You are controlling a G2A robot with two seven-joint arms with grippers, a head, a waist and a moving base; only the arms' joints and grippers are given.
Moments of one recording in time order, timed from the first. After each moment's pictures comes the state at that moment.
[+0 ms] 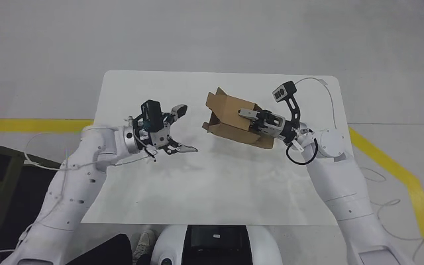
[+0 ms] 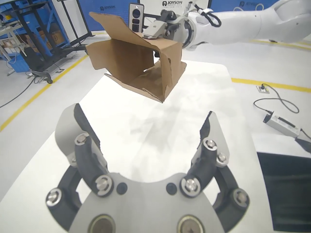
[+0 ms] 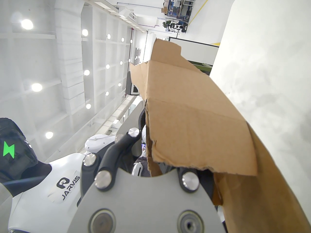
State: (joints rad) left arm 0.99 -0.97 -1.20 -1.54 1.20 -1.01 0.14; right arm -0.90 -1.22 1.21 -1.31 0.57 -0.29 1.05
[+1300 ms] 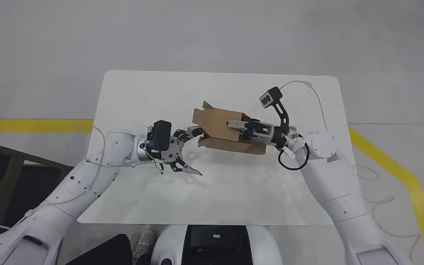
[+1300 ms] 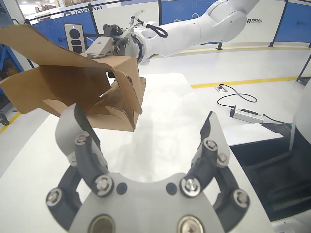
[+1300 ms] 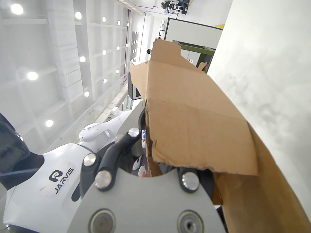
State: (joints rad) left arm 0.75 -0.89 -0.74 -1.34 1.47 -1.01 0.81; right arm -0.88 -1.23 1.14 -1.31 0.56 -0.29 1.11
